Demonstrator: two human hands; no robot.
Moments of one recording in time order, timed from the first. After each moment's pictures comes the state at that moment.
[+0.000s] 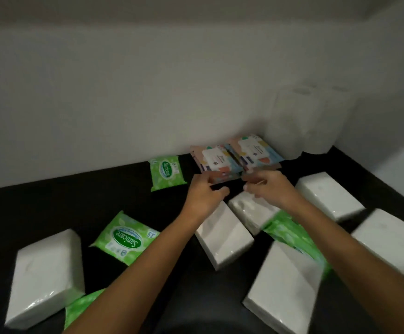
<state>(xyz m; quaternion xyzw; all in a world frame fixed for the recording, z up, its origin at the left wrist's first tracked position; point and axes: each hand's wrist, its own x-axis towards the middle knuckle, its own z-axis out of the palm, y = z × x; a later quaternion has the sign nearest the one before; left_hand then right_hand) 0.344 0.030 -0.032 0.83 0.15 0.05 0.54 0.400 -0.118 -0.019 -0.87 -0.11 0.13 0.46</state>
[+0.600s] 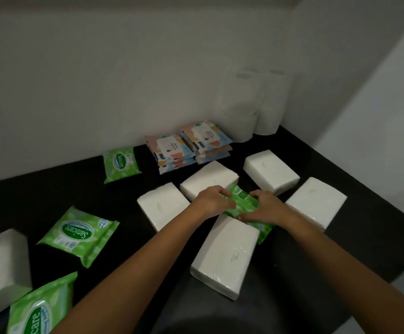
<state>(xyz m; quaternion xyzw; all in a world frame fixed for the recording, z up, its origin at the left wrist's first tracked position) 0.343 -0.079 -0.050 0.86 0.08 -0.18 0.47 0.367 -0.237 -0.070 -0.94 -0.05 0.21 0.25</state>
